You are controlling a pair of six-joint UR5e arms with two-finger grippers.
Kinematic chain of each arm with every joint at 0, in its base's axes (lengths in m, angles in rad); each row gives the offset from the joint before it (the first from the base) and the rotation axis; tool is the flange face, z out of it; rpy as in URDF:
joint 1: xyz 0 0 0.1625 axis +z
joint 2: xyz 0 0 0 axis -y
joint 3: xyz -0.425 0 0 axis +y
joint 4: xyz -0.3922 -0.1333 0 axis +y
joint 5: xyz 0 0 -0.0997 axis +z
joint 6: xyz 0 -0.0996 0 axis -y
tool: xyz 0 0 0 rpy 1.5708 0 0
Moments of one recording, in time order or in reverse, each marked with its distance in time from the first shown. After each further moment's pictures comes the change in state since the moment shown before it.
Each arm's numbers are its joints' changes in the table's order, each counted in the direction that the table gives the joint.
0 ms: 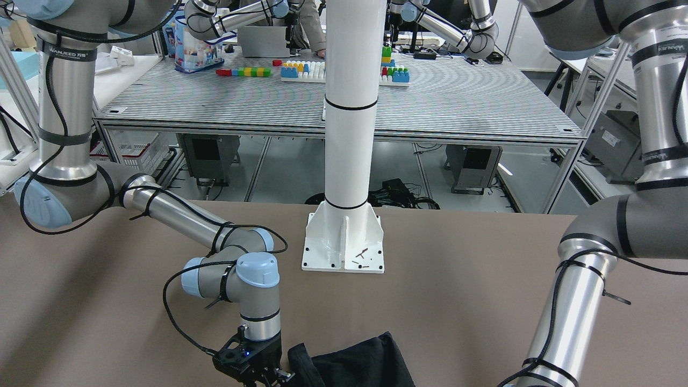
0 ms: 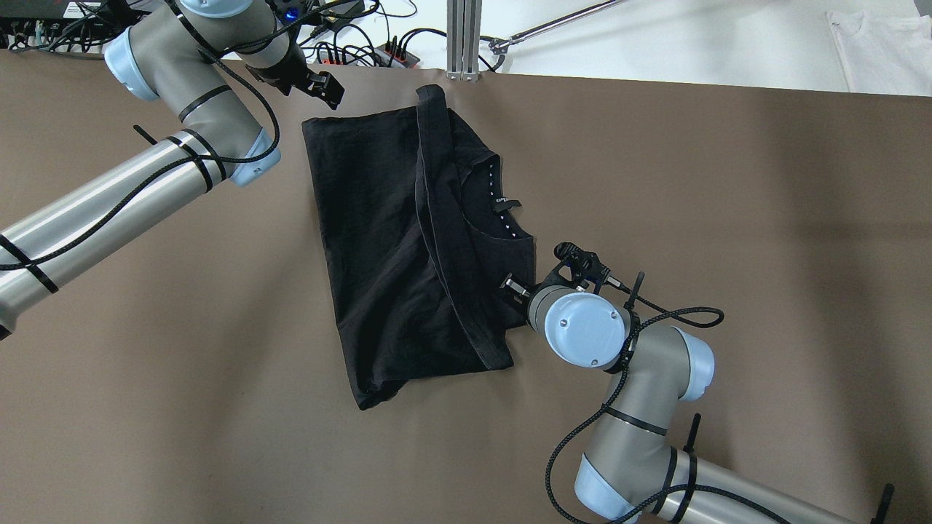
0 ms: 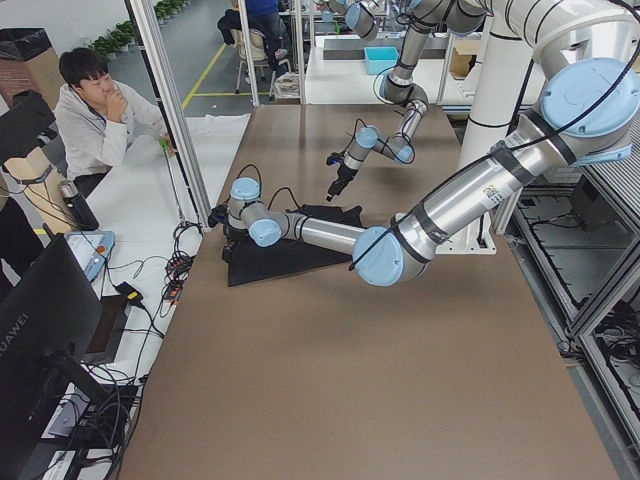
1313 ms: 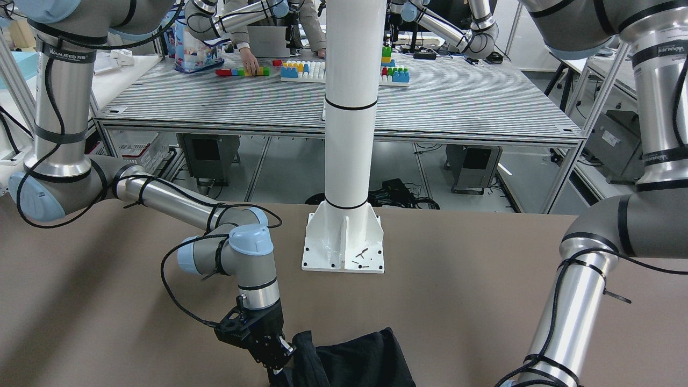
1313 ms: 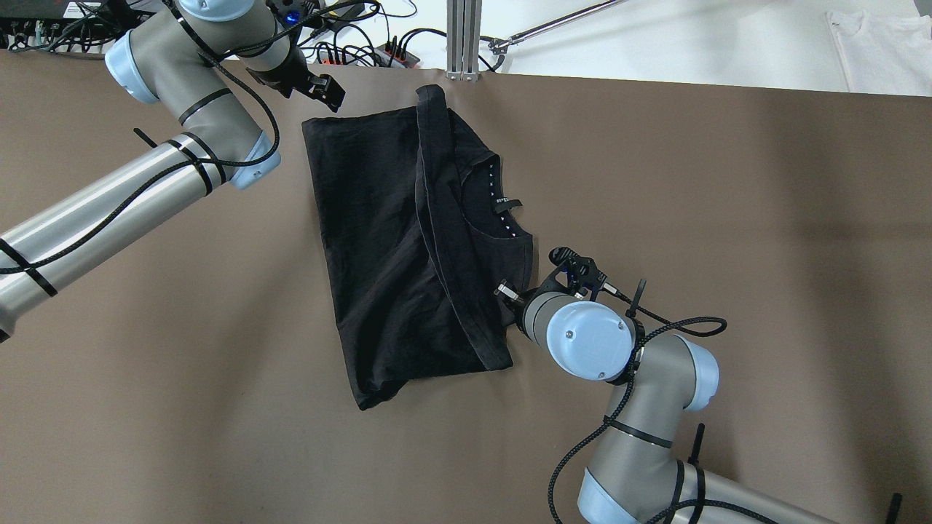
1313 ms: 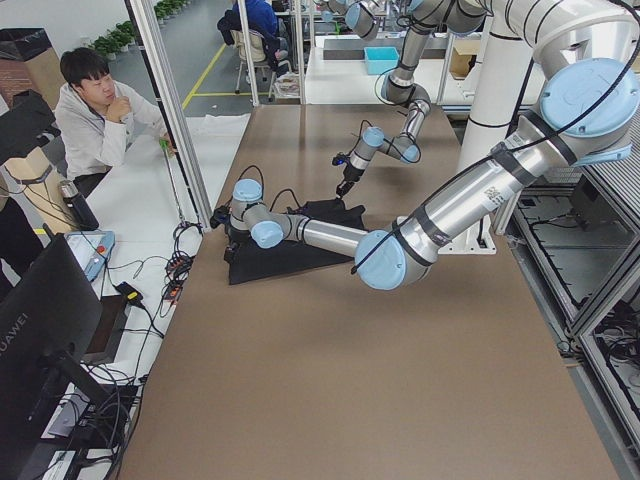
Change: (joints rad) left arm 0.004 0.028 0.039 0.001 0.000 -0.011; right arm -0.042 -0.092 -0.180 -0.007 -0.011 0.015
